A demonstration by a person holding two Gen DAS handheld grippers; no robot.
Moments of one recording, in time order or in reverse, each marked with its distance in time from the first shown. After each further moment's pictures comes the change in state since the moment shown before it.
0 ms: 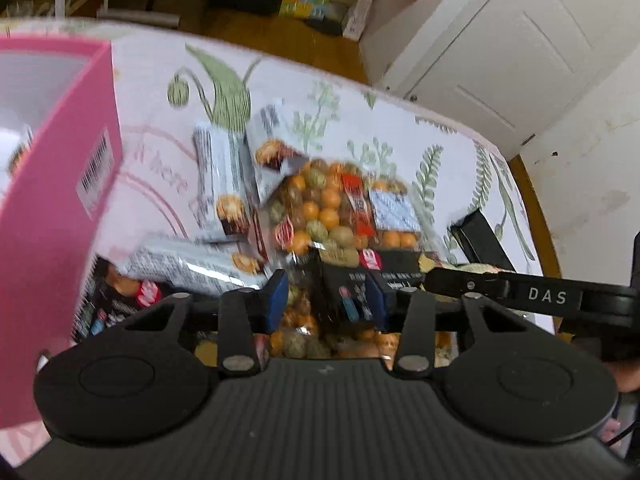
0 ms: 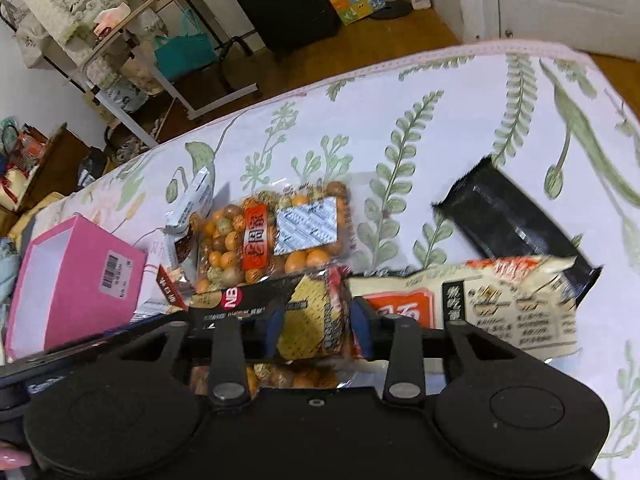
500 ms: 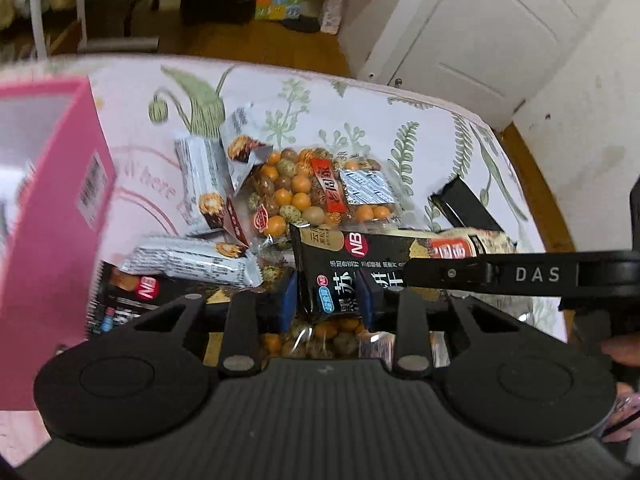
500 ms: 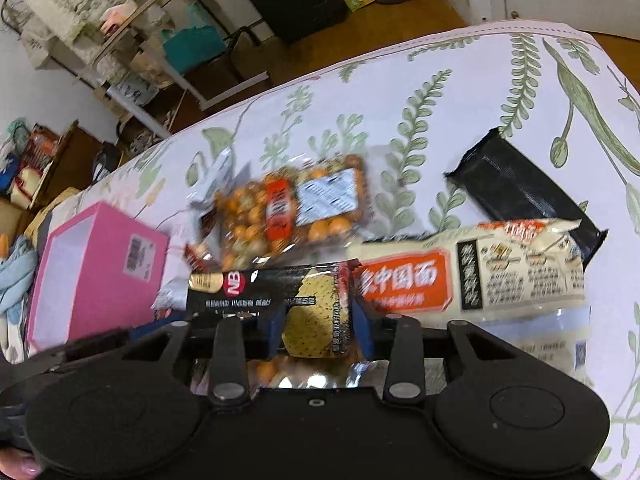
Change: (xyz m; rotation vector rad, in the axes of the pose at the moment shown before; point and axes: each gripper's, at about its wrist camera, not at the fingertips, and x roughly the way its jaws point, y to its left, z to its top) left arm -0.025 -0.033 -0.015 0.173 -0.007 0.057; right arm -0.021 0.016 -0.018 0.004 0.030 0.040
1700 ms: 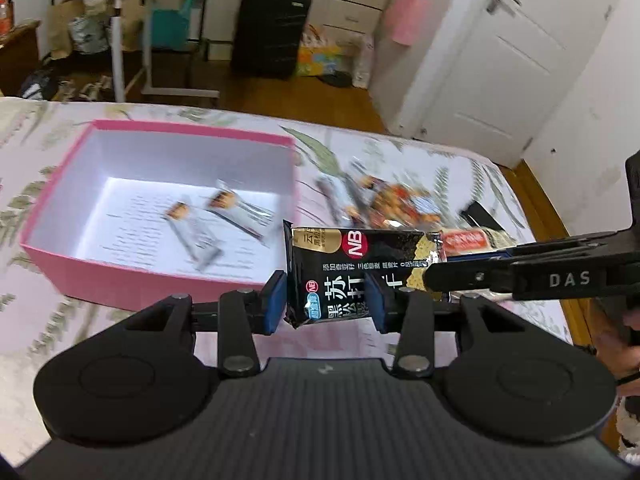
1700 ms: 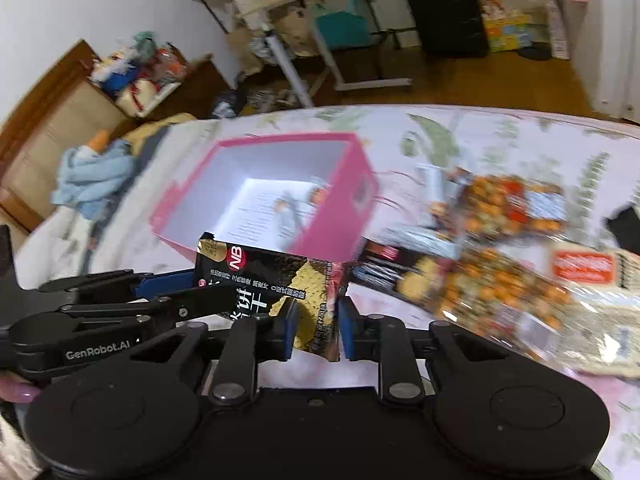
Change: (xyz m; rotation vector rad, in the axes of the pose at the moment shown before) left arm -0.215 0.112 -0.055 -0.022 -0.149 0.063; right arm -0.065 0.186 -0.069 -0.332 0.010 0.196
